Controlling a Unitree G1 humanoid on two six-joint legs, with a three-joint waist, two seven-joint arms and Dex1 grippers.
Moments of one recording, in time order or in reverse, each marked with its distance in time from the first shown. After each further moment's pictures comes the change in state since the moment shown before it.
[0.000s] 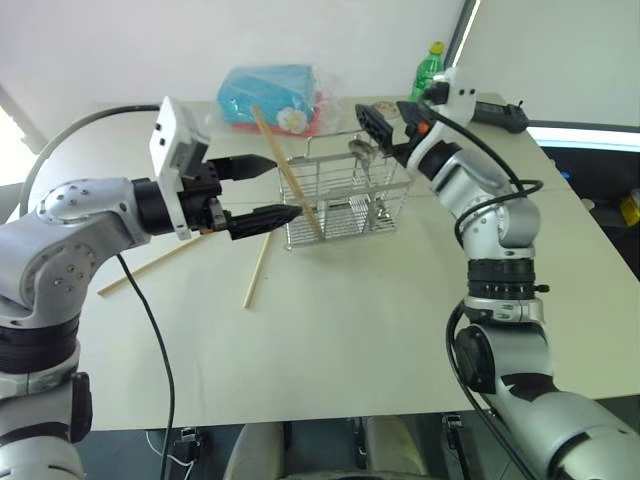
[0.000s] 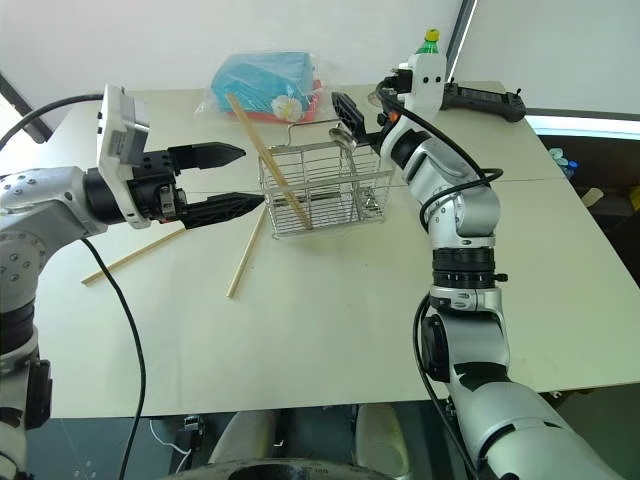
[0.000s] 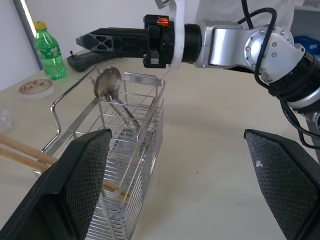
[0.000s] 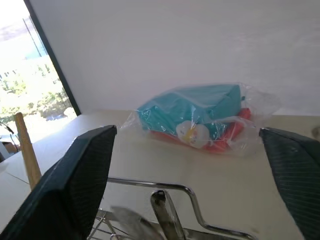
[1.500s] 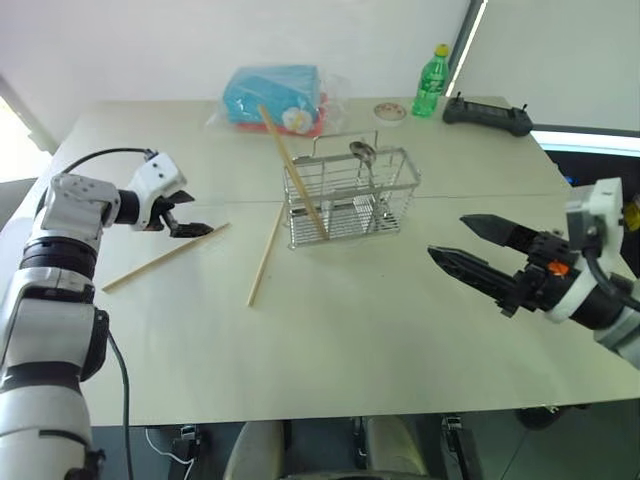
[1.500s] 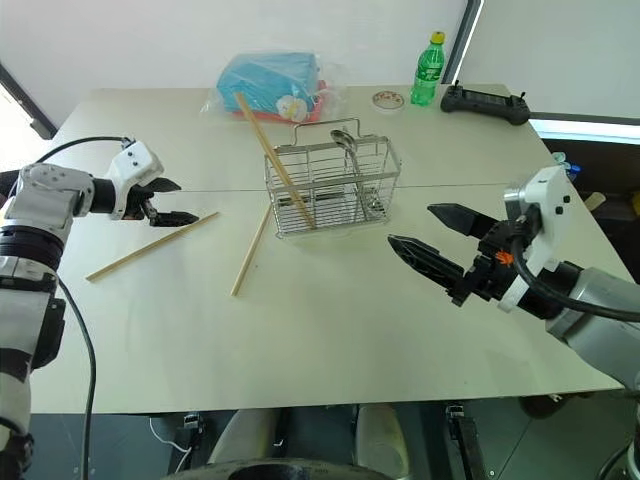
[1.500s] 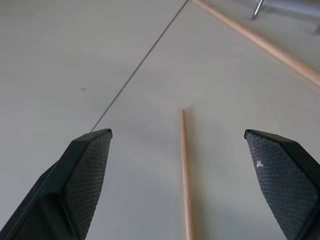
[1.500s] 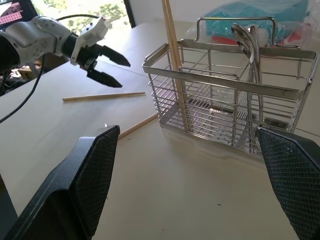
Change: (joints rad) left arm -0.402 -0.017 -0.354 1.471 0.892 -0.841 -0.404; right arm 0.866 -0.617 -0.449 -0.947 0.996 0.430 -0.085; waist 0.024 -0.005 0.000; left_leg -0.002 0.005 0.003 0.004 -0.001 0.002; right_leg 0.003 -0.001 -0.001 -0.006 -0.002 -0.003
